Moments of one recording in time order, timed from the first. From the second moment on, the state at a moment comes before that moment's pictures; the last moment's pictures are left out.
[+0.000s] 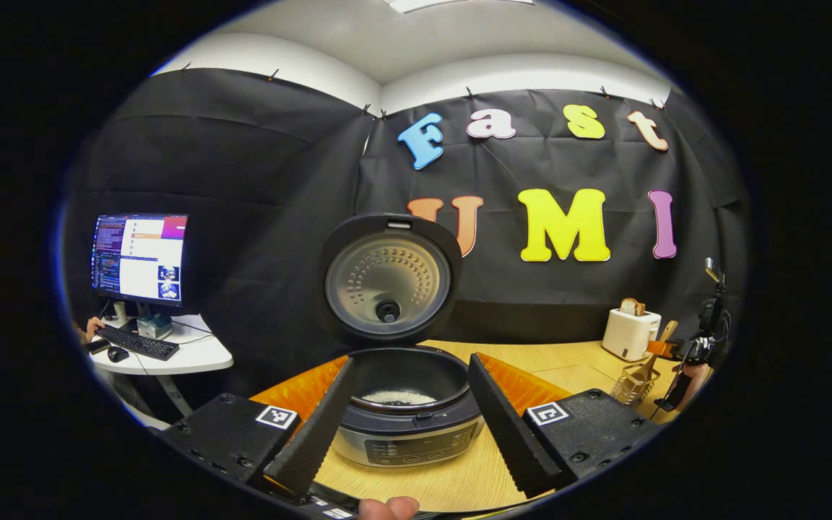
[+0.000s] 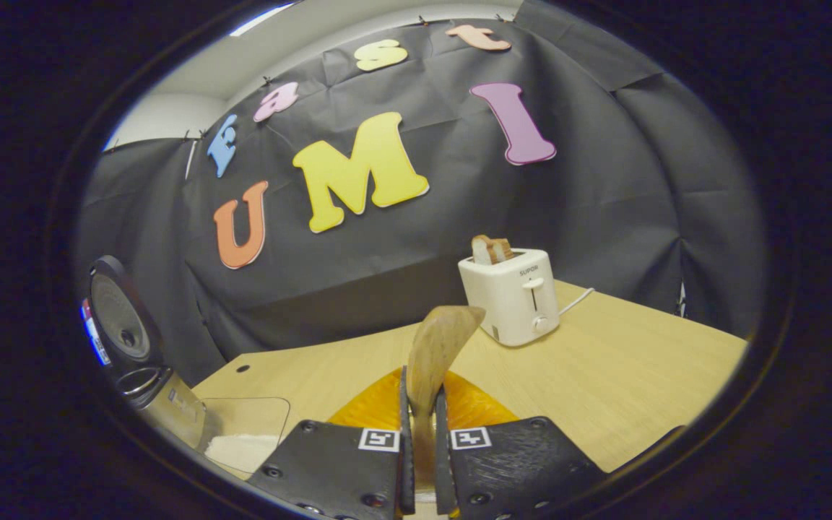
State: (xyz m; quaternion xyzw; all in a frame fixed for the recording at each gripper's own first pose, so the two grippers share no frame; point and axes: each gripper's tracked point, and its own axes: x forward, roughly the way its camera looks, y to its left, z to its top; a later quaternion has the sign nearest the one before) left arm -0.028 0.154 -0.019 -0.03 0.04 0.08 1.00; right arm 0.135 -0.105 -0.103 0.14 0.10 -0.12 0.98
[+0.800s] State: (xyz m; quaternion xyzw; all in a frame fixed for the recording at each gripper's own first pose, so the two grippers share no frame) left arm -0.039 0.136 0.004 -0.03 0.01 0.07 1.00; right arm 0.079 -0.122 -0.119 0.10 0.13 -0.13 0.98
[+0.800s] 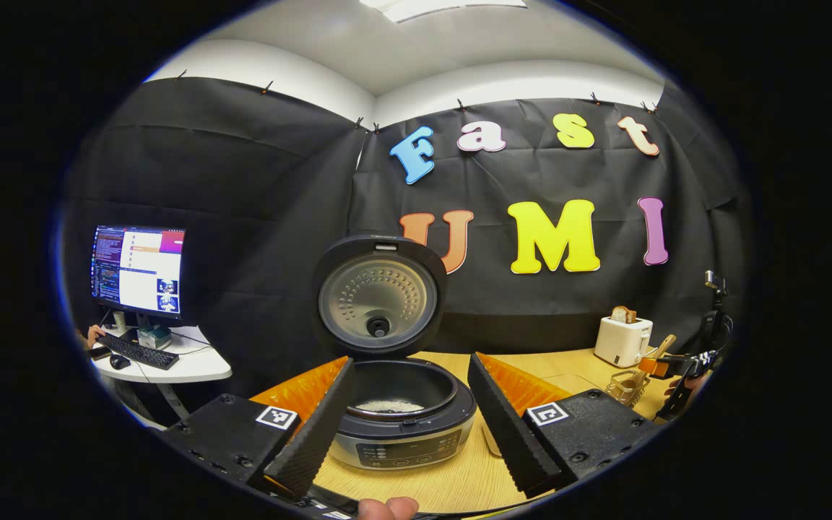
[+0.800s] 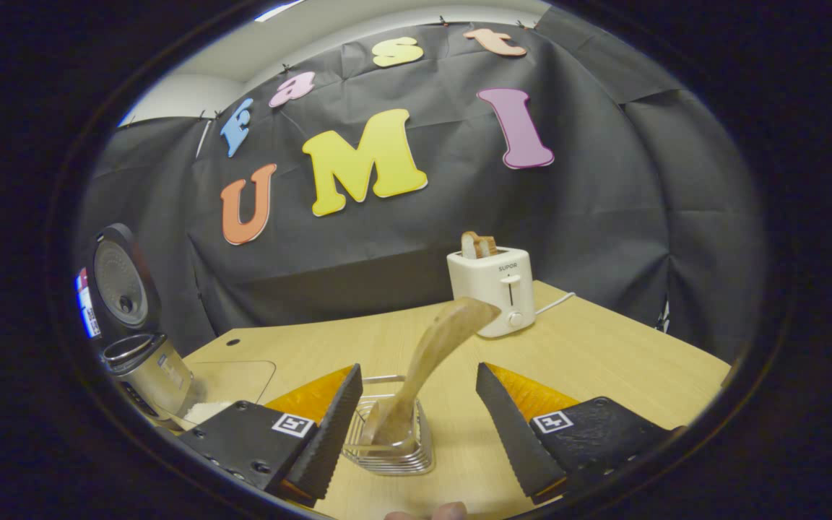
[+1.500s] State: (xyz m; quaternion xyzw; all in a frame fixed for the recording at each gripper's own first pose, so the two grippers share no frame) left arm -0.037 0.100 0.003 -0.04 0.01 0.10 0.99; right arm -0.001 -0.093 -0.066 0.01 0.08 -0.05 1.00
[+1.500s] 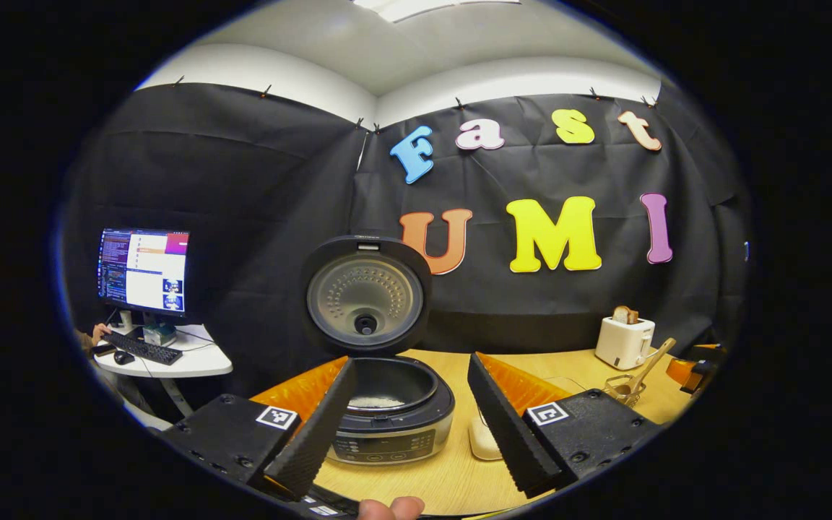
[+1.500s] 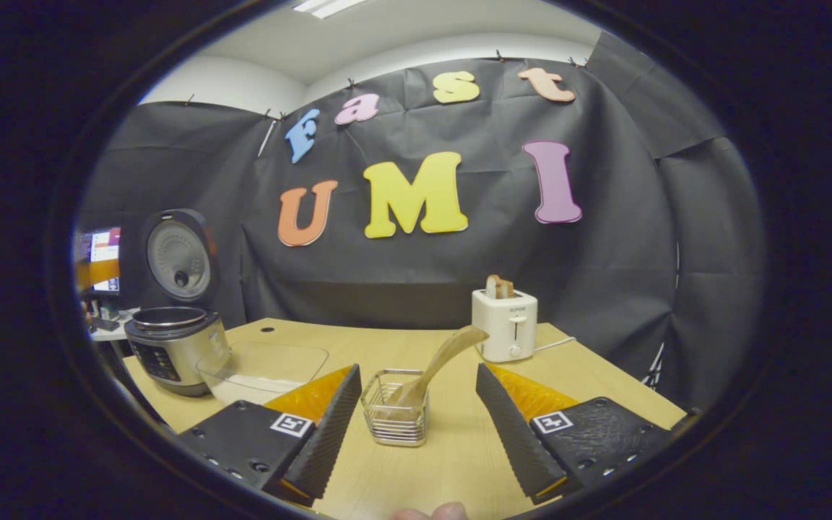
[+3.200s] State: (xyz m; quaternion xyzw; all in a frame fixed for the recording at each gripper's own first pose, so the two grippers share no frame) left arm 0.192 0.247 0.111 -0.01 0.18 0.18 0.97; right arm 0.017 -0.095 -0.076 0.03 0.06 -0.01 1.00
